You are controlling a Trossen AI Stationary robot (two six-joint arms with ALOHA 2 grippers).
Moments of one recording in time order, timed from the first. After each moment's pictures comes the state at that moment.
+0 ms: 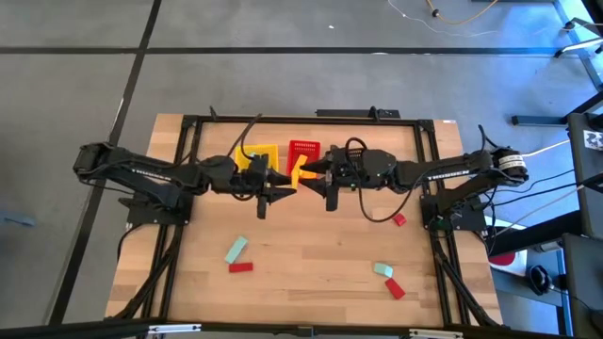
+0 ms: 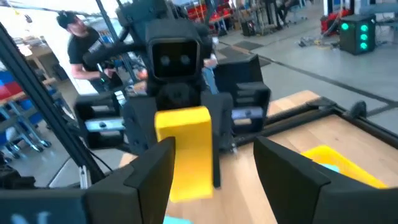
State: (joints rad) left arm -0.05 1.19 0.72 0.47 -0.09 -0.33; right arm 0.03 1.44 0.97 0.45 0.08 0.34
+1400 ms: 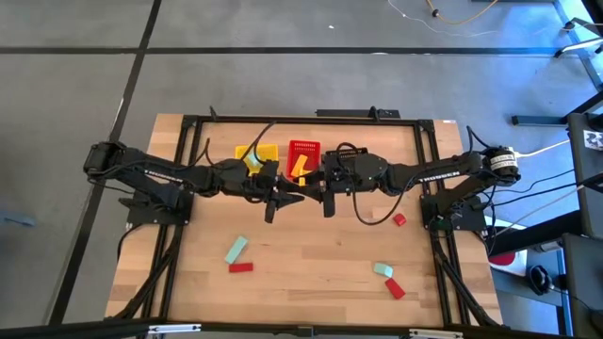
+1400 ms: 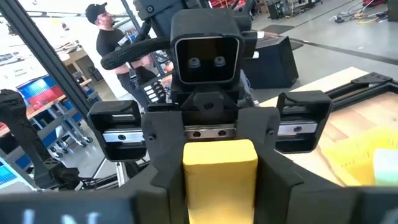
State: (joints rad) left arm -0.03 1.31 0.75 0.52 -0.02 -0.40; right arm 0.04 1.51 0.97 0.50 -0.04 0.45
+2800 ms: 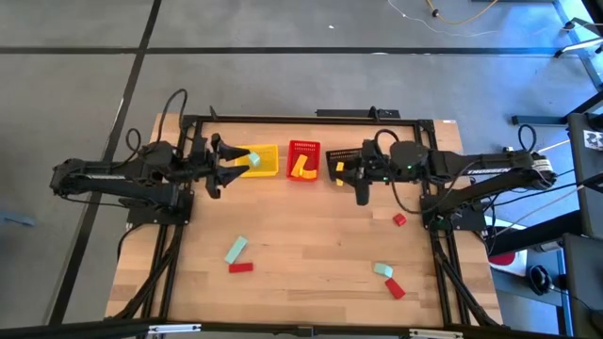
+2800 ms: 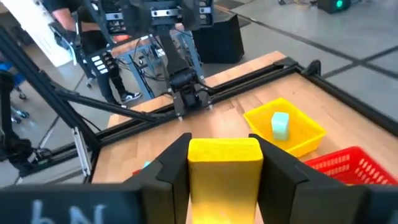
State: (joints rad) left arm 0.04 0.61 0.56 0.24 -0.14 -0.30; right arm 0.02 1.13 0.97 -0.09 0.14 0.39
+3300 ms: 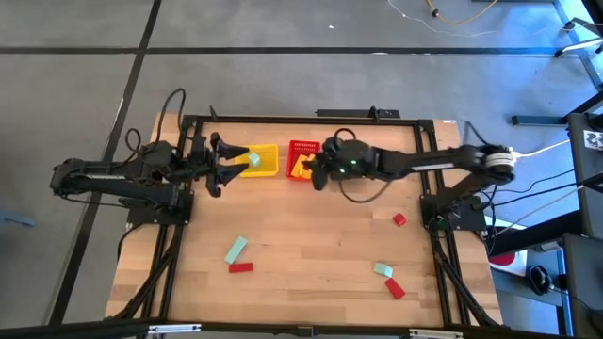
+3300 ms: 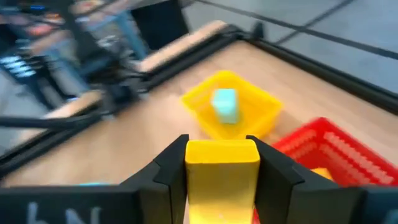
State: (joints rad) left arm 0.04 0.61 0.56 0.25 -0.17 -0.30; right arm -0.14 1.55 0.97 0.17 0.19 0.45
